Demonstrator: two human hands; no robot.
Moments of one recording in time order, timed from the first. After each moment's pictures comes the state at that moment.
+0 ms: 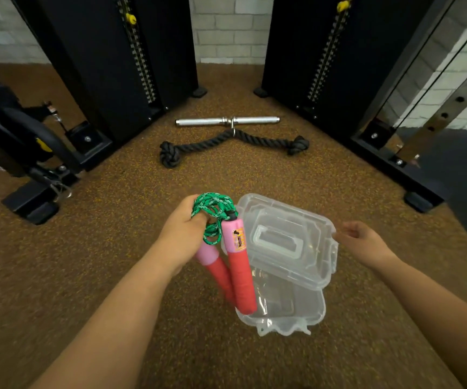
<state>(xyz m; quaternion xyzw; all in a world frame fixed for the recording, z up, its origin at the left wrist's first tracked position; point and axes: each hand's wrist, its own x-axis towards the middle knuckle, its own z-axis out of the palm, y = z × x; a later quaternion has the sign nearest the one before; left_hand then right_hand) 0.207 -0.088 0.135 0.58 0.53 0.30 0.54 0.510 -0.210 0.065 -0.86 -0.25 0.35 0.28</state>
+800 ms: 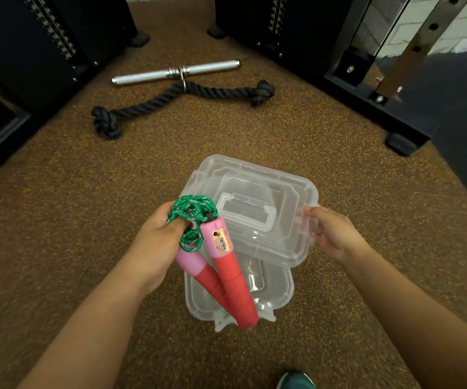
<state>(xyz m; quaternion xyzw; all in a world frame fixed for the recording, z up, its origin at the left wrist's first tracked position) 0.277 -0.114 0.054 0.50 0.54 0.24 0.64 0.542 -0.229 -0.028 -0.64 -0.06 0.53 0.55</state>
